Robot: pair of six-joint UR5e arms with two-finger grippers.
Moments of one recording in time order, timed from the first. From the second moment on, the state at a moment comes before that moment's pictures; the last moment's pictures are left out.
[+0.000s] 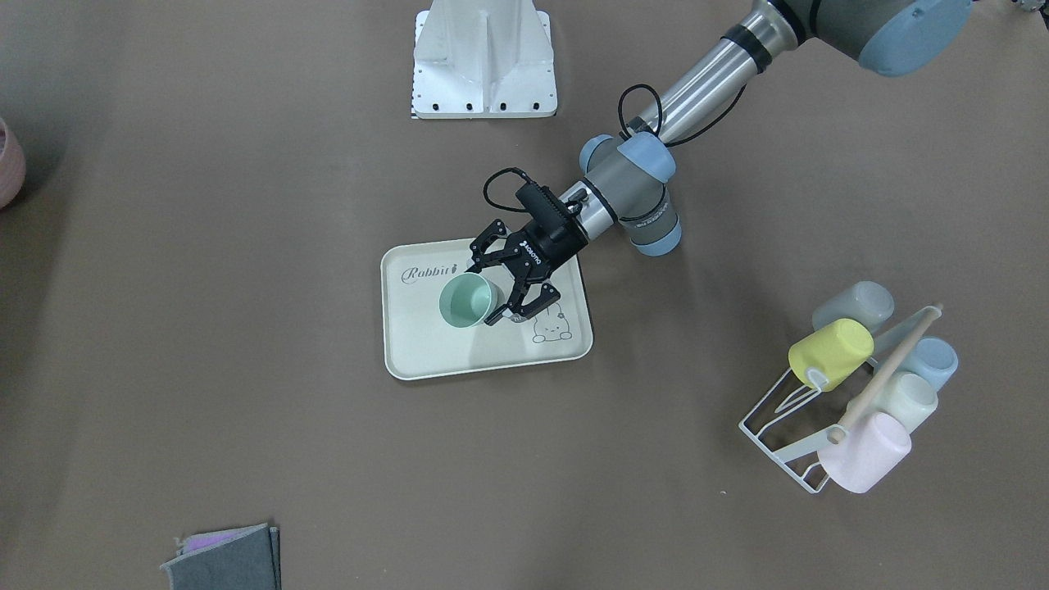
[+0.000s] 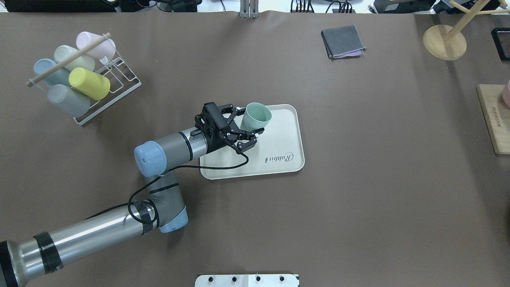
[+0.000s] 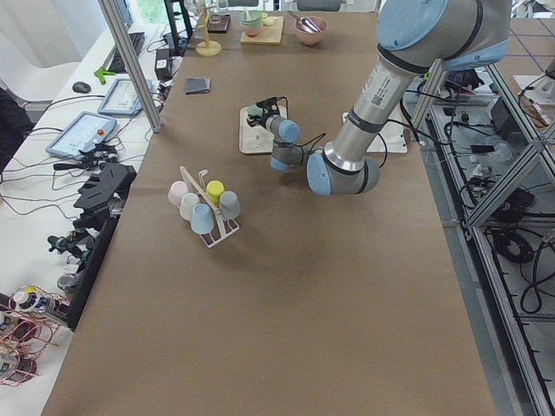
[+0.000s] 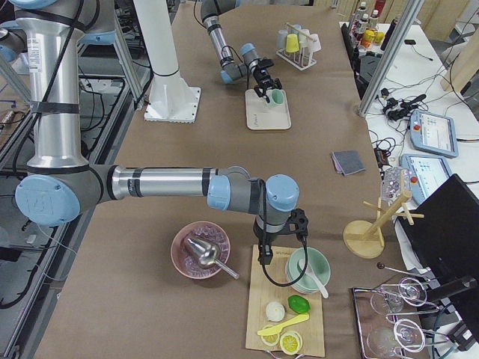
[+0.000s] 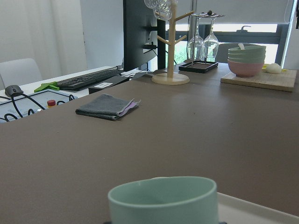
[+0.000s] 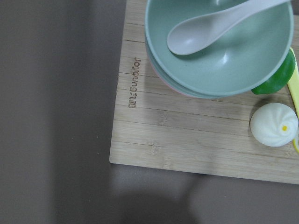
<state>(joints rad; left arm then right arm) -0.45 -2.33 -0.95 -3.32 -1.46 -0.36 1.56 -1.60 1.65 -1.71 2.32 -0.14</state>
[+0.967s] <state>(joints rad) -0.46 -2.33 -1.04 -3.24 -1.46 -0.36 1.56 -1.59 1.65 -1.71 2.32 -0.14</state>
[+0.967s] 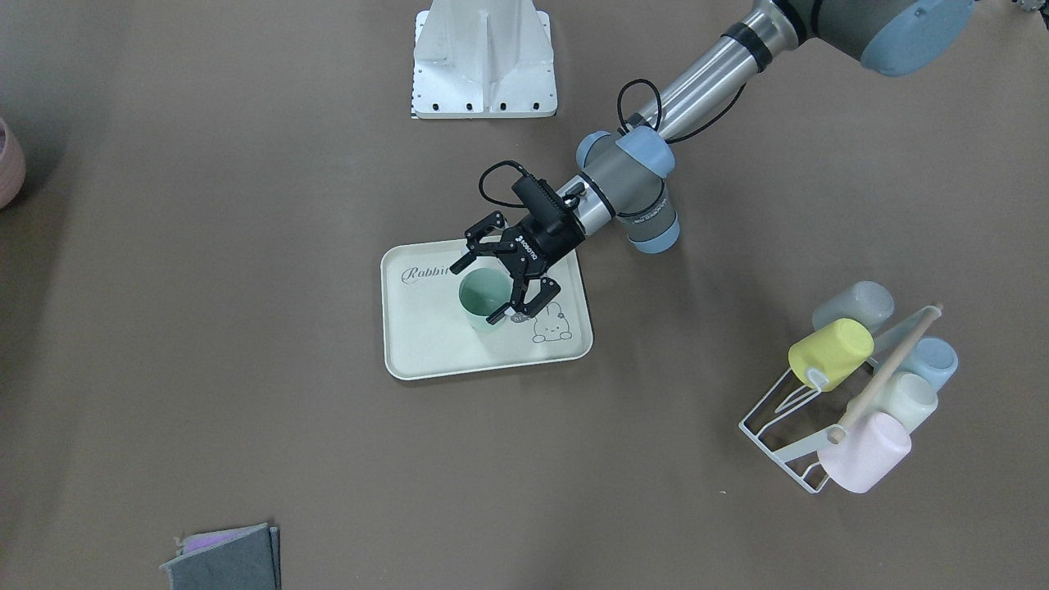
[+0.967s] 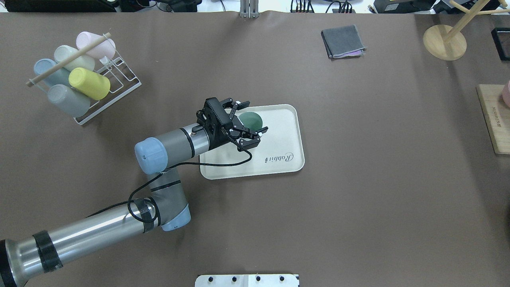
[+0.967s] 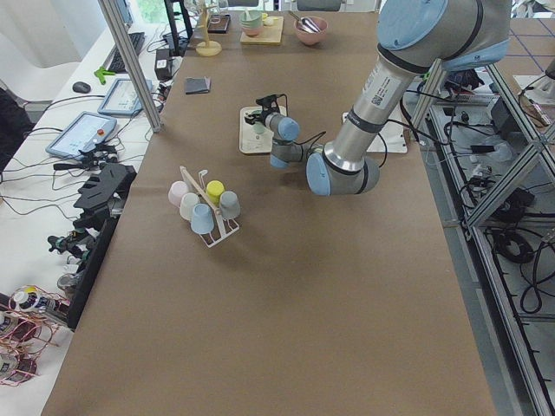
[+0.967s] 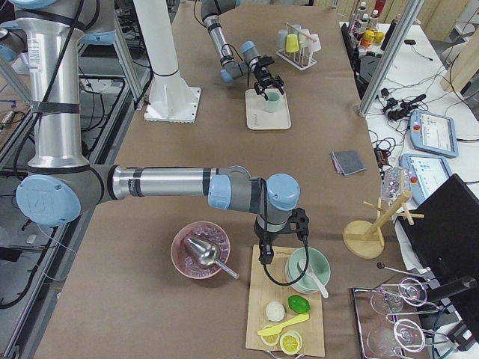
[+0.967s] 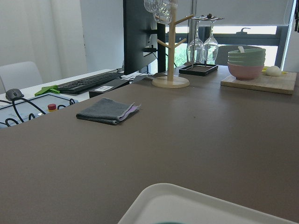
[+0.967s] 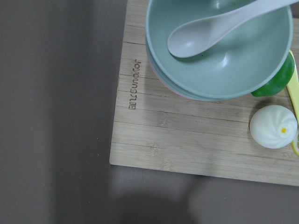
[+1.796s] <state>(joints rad) -0.67 -2.52 -1.24 -2.54 -1.47 -0.46 1.56 -1.59 1.65 -1.71 2.31 -0.14</state>
